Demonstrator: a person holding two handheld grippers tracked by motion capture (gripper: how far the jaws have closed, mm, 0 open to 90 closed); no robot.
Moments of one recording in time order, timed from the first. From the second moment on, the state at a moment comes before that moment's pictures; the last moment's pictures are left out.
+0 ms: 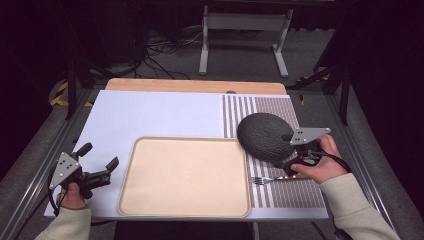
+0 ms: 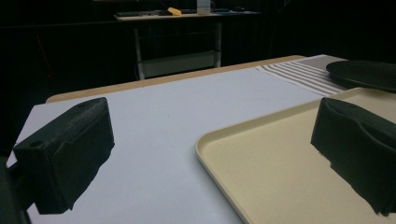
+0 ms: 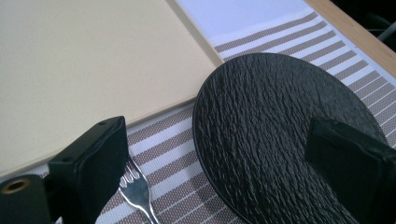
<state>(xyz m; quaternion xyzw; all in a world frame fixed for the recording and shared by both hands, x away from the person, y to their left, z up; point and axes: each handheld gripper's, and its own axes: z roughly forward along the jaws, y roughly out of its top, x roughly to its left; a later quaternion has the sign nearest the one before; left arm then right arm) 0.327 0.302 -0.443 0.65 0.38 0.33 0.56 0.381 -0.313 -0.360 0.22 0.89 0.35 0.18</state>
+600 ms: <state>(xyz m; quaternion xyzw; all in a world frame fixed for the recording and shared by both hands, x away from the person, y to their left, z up) 0.327 0.302 -0.444 0.66 0.39 0.33 0.56 0.389 -0.315 -0.358 0.20 0.93 0.26 0.15</state>
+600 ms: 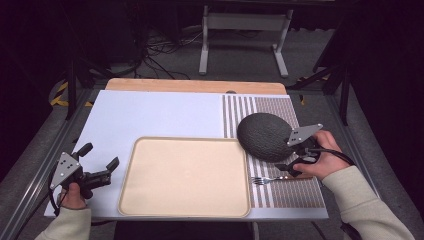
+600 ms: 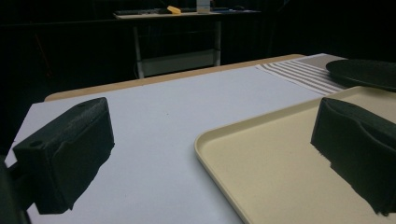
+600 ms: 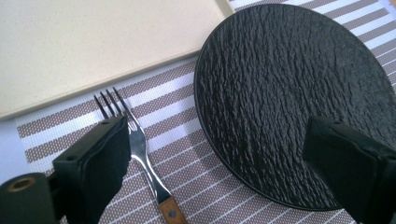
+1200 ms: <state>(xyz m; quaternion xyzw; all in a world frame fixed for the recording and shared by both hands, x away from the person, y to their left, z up) 0.327 0.302 -0.444 0.66 0.39 0.33 0.56 0.393 -0.312 -0.367 0.16 0.96 0.20 0.13</state>
